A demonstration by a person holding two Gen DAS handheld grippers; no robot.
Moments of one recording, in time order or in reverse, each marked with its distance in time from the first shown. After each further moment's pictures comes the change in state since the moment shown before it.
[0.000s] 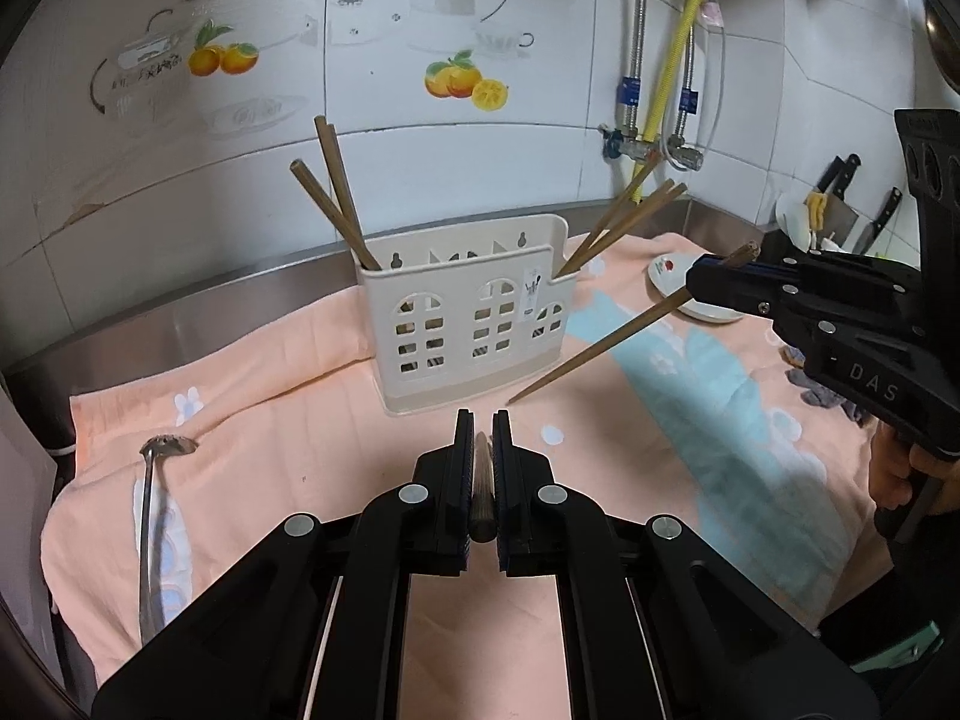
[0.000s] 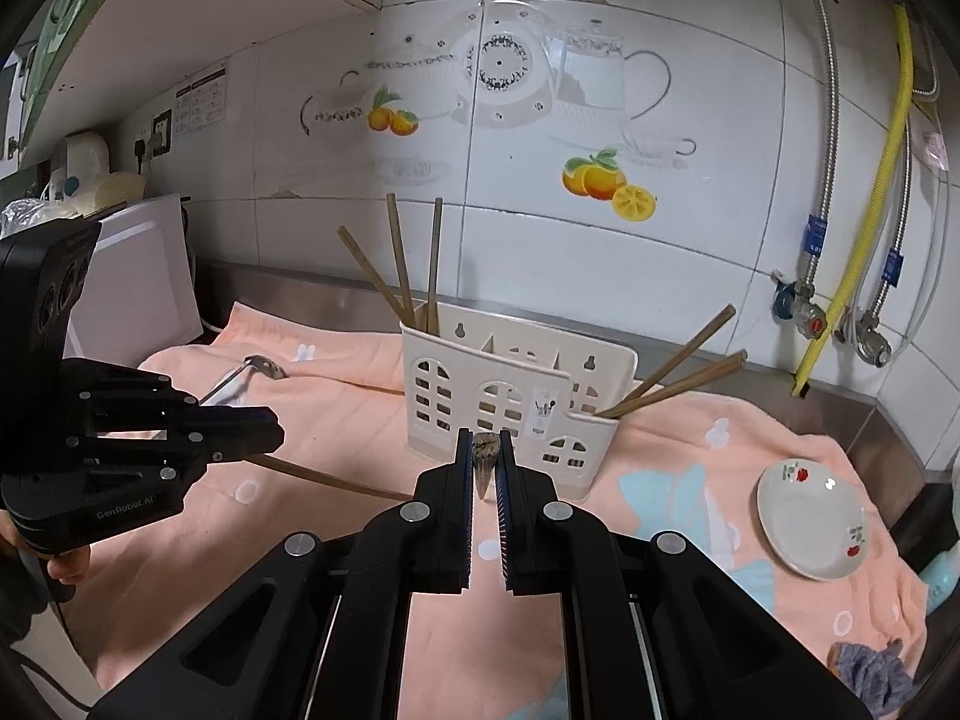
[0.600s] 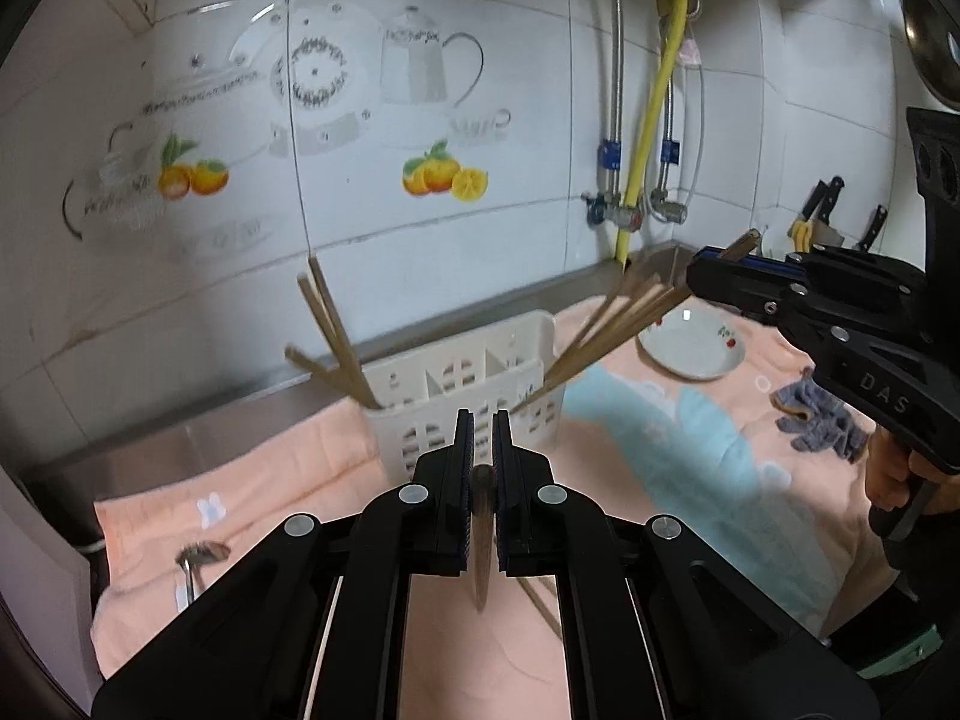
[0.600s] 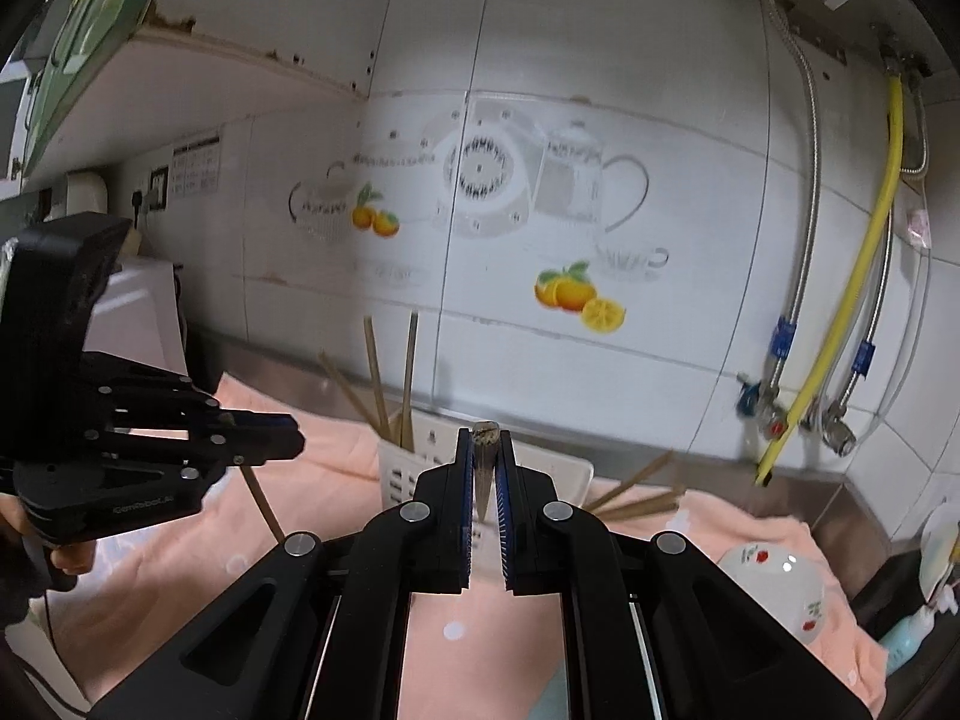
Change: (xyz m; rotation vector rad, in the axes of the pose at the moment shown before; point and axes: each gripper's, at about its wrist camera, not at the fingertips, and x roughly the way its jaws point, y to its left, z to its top) left arm -0.017 -0.004 0.076 0.079 -0.082 -0.012; right arm -0.032 -0.017 0.058 -0.026 -0.149 -0.038
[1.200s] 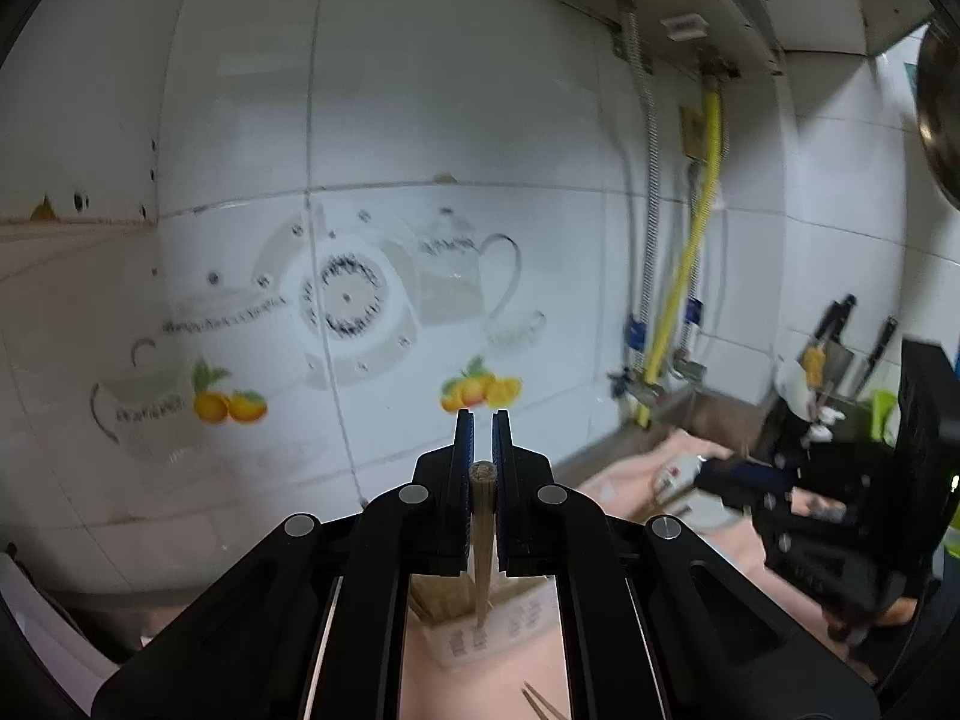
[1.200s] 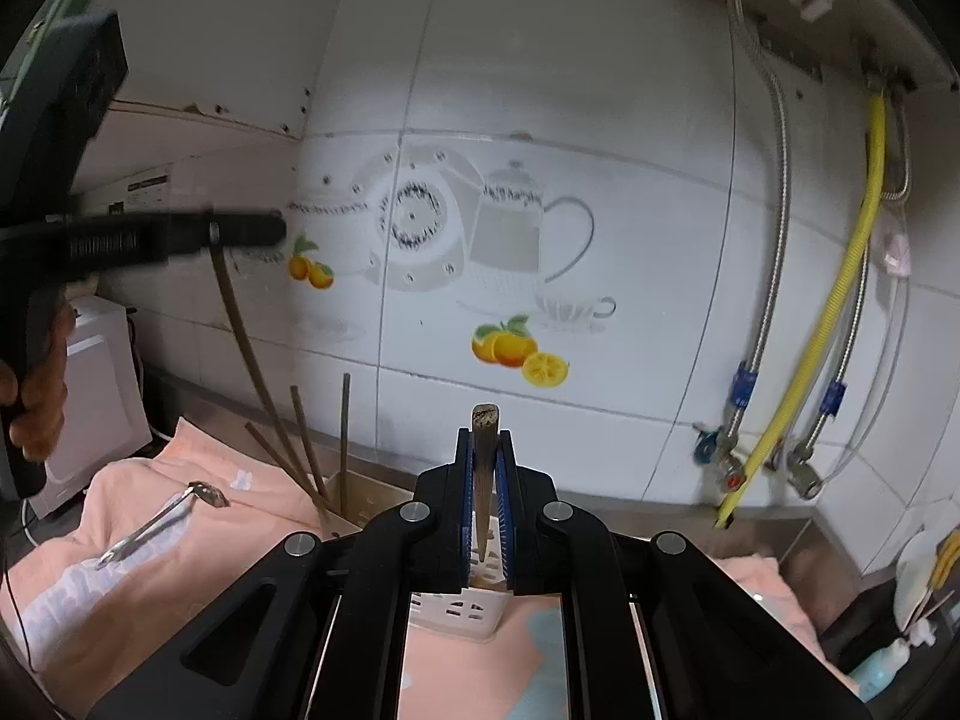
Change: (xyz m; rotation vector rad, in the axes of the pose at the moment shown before) left arm -0.026 0.022 0.125 -0.008 -0.232 0.036; right arm 0.021 -0.039 0.034 0.025 -0.019 -0.073
